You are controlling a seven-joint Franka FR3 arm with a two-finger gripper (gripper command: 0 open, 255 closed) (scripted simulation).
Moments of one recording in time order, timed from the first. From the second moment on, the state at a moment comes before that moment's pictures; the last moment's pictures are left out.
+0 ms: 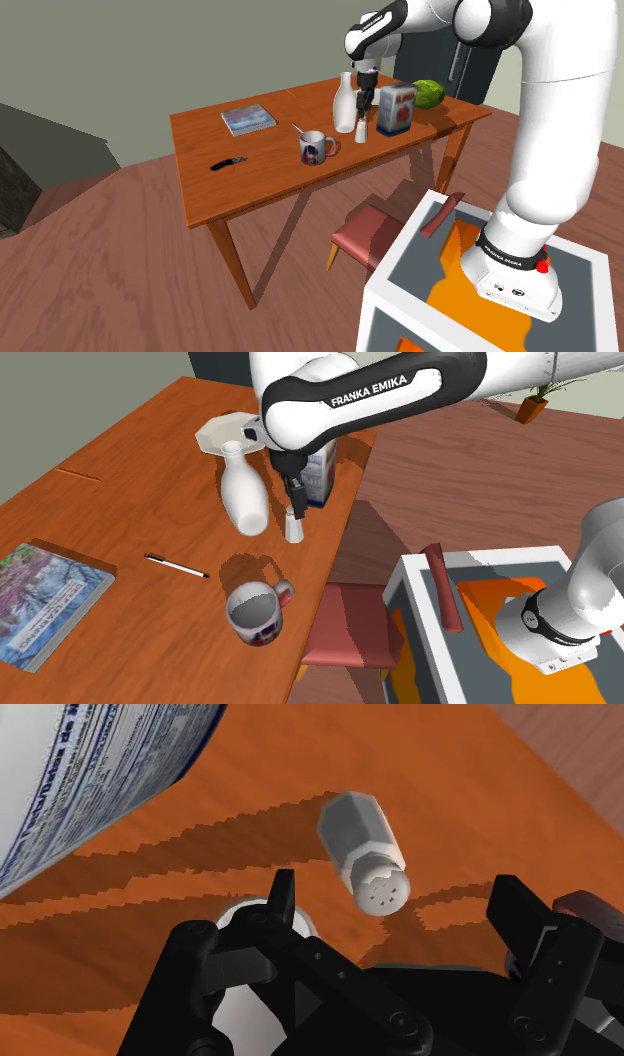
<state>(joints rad) -0.14 0.32 -0.36 -1.74 0.19 1.96 -0.78</state>
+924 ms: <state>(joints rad) -0.15 0.38 -0.35 -1.78 0.22 2.05 -0.81</state>
